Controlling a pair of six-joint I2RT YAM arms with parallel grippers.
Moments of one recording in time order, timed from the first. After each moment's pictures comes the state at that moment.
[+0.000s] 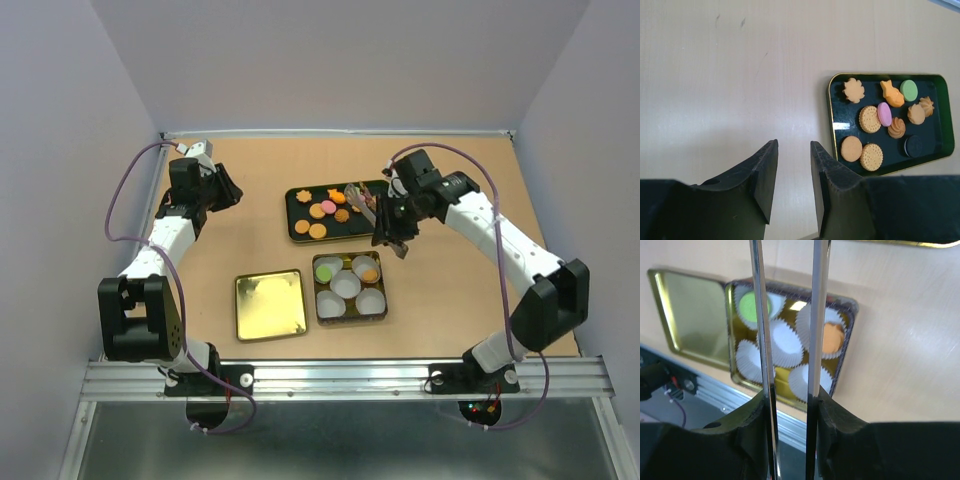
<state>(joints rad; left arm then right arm) 0.01 1.44 0.99 -0.09 0.26 -0.34 0.49 1.59 1.46 -0.96 -0.25 0.40</state>
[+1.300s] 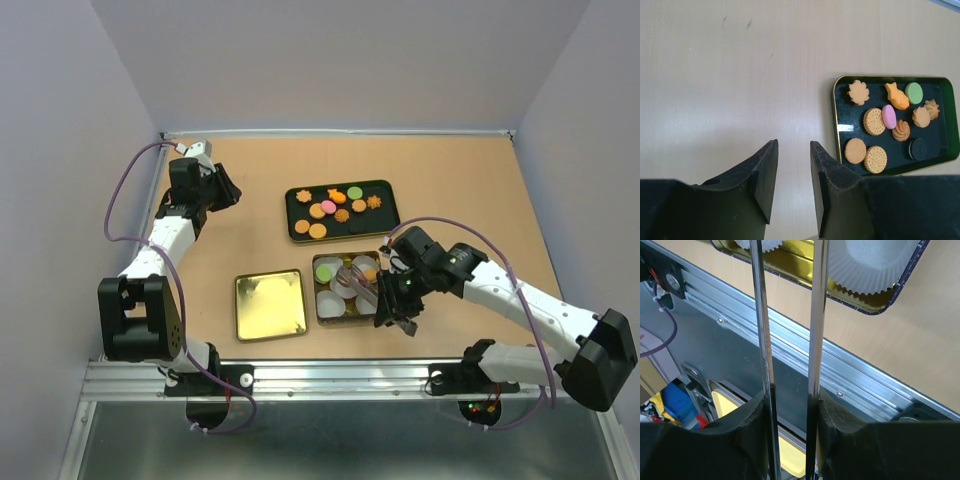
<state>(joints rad) 0.01 1.44 0.99 -0.09 0.24 -0.34 0.76 1.15 0.89 -0.90 -0.42 0.64</state>
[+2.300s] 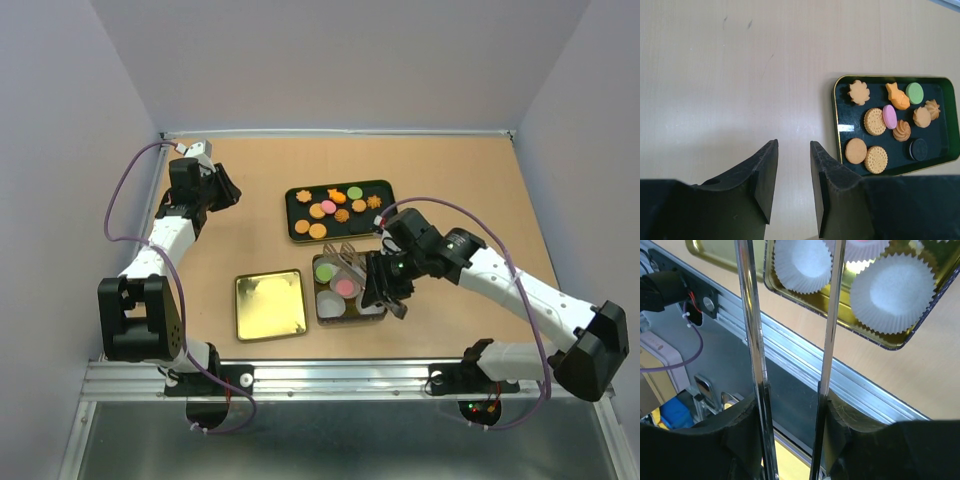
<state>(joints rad) 0.01 1.44 0.99 -0.09 0.23 -0.34 0.76 1.22 1.03 -0.87 -0.41 0.63</state>
